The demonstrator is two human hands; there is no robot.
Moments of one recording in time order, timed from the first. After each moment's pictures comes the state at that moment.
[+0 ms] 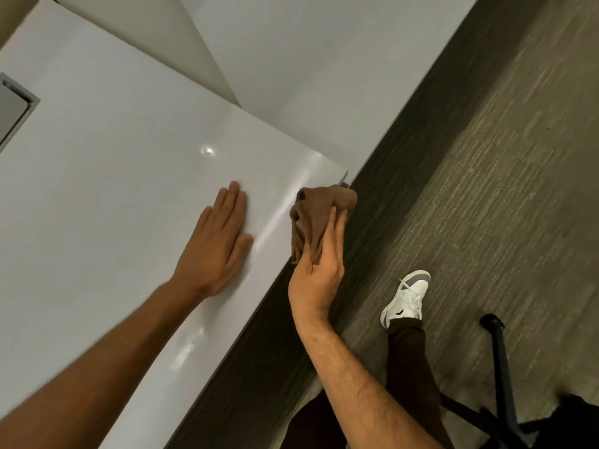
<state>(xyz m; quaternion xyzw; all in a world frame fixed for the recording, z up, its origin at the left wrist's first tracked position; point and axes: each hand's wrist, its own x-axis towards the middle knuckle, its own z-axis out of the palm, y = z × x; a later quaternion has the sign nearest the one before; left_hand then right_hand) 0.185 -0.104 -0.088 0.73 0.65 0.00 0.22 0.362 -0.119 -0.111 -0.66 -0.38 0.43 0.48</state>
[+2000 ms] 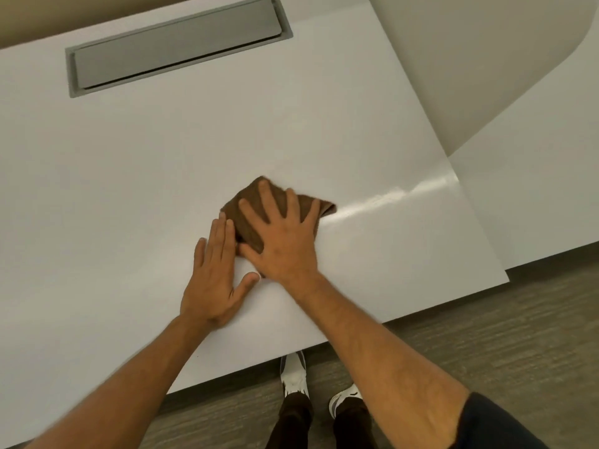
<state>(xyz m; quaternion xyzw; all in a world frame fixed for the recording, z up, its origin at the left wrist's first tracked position) 0.076 -0.304 -0.099 0.45 0.86 0.17 0.17 0.142 -0.136 -0.103 -0.22 -0.97 0.08 0.06</state>
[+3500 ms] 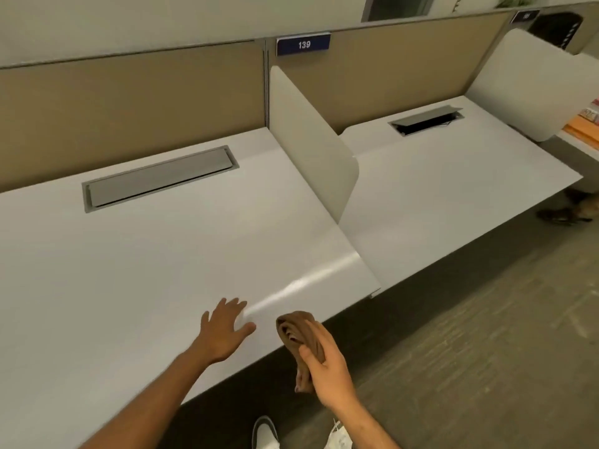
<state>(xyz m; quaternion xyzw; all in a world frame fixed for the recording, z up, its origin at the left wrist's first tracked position) 0.137 -0.300 -0.007 0.42 0.83 0.10 0.36 0.385 -0.225 0.049 -0.50 -0.59 0.63 0.10</state>
